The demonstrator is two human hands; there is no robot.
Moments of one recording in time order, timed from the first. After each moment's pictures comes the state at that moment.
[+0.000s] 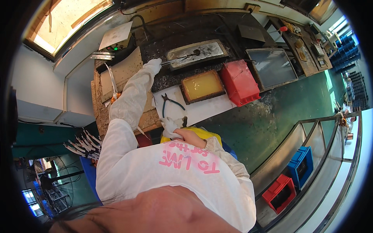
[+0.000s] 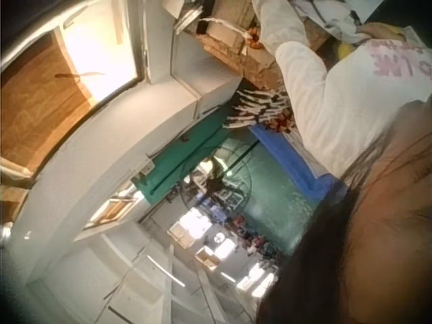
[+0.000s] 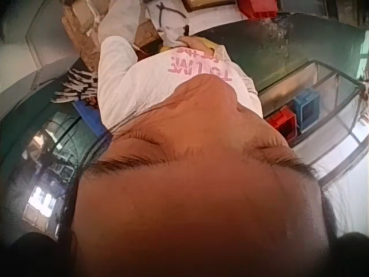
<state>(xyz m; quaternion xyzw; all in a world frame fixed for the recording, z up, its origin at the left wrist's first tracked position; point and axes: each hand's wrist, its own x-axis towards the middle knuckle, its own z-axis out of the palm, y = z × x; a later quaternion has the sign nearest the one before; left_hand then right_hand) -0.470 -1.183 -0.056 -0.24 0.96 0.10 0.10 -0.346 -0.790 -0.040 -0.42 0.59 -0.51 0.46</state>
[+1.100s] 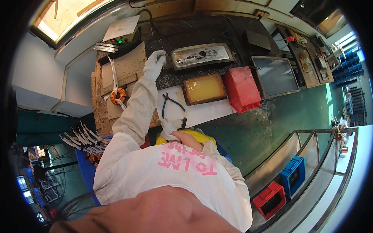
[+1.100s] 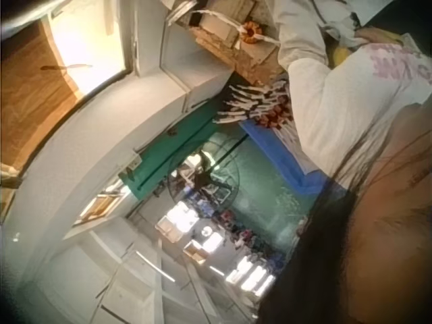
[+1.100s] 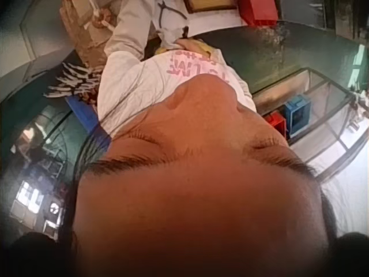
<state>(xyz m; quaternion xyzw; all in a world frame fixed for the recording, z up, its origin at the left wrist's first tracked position) -0.429 -1.130 -0.015 -0.25 0.76 0.52 -0.30 -0.345 -0.797 -0.021 -0.42 0.59 -0.48 0.50</state>
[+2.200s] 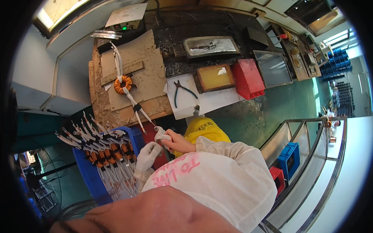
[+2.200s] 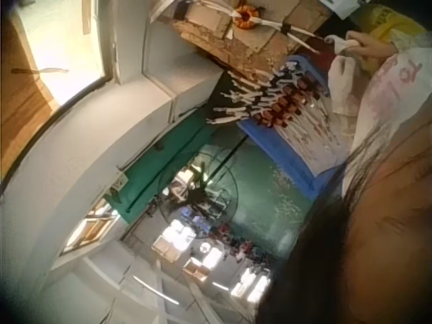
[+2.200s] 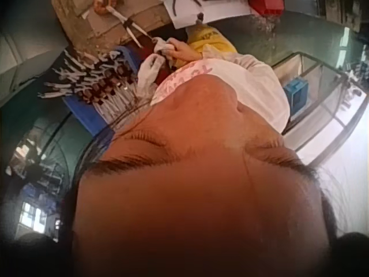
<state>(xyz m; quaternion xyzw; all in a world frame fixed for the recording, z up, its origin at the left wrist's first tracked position) -0.041 -0.968 -0.019 -0.34 0.62 0.71 -0.01 -0.218 -0.858 -0.030 -0.31 0.61 -0.46 0.56</state>
